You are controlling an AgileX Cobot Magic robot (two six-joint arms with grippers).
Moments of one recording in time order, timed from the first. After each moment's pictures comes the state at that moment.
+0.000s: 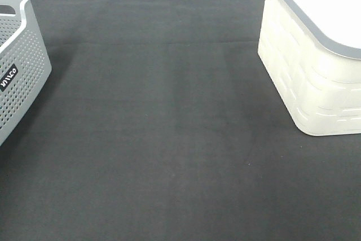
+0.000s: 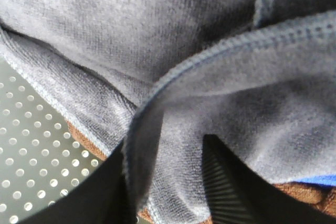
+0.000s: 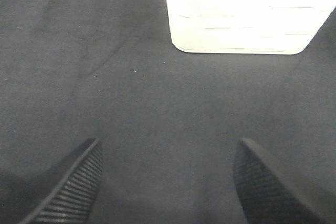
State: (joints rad) left arm 0.17 1.96 -1.29 0.58 0.57 0.82; right arm 0.03 0.00 -0.45 0.05 1.11 -0.05
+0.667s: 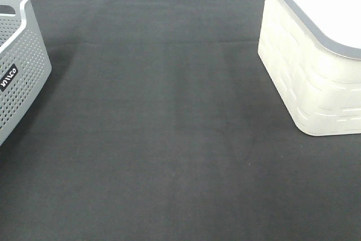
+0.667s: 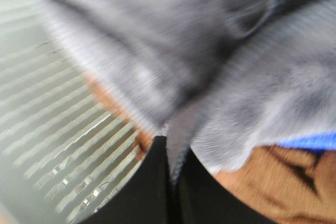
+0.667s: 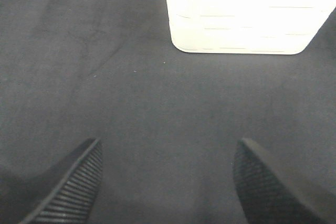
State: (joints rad) left arm 0.17 1.87 -1.29 0.58 0.63 0.77; right arm 0.03 0.00 -0.45 0.05 1.11 -0.05
